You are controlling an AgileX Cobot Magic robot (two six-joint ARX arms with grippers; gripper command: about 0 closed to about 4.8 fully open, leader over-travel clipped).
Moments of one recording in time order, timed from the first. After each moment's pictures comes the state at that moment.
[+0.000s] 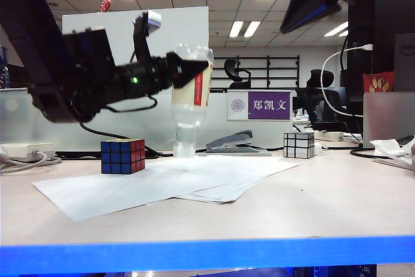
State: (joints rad) left arm -0.31 2.30 1.38 1.38 0.76 -0.17; right arm 0.26 1.53 1.42 -0.54 -0.36 -0.19
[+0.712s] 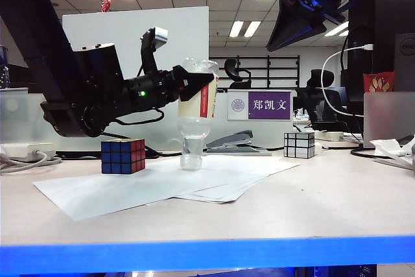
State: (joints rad) left arm -0.32 2.38 1.45 1.38 0.76 -0.21; right arm 0.29 1.56 1.36 -0.41 -0.36 -0.15
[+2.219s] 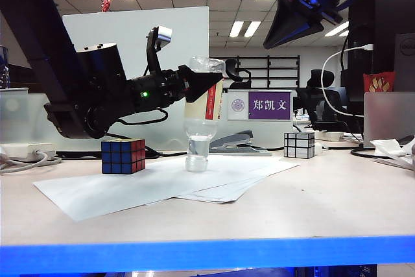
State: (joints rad) left arm -0.34 2.39 1.45 1.42 0.85 -0.21; right arm 0.29 1.56 1.36 -0.41 -0.40 -0.13
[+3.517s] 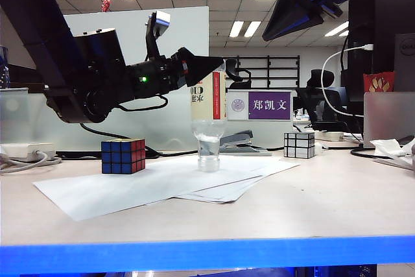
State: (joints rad) left arm -0.34 2.33 1.45 1.38 0.86 -0.26; right arm 0.29 1.54 1.36 -0.40 -0.42 -0.13
